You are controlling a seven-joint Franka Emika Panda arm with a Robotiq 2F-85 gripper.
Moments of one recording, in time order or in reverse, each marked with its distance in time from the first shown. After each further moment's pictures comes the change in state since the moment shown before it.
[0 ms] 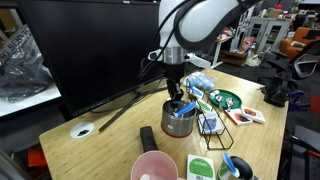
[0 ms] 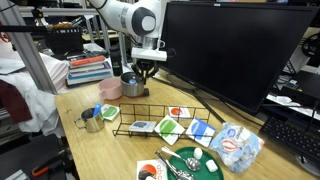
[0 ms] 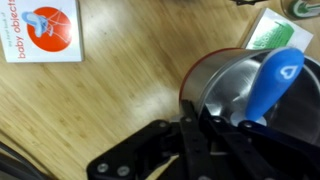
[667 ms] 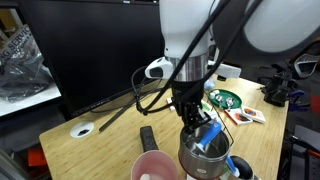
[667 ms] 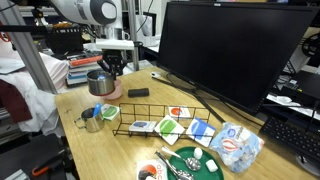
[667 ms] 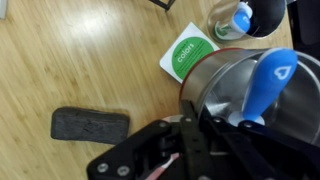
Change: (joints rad) arm 0.148 -0.206 0.067 -0.235 -0.034 -0.016 -0.024
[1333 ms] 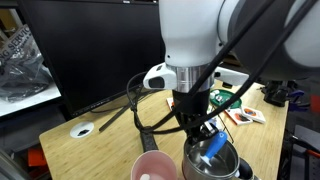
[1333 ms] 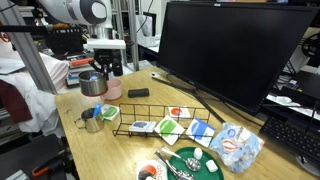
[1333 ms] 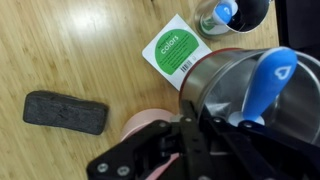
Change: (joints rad) arm 0.049 -0.021 0.015 -0.033 -0.005 0.010 -0.008
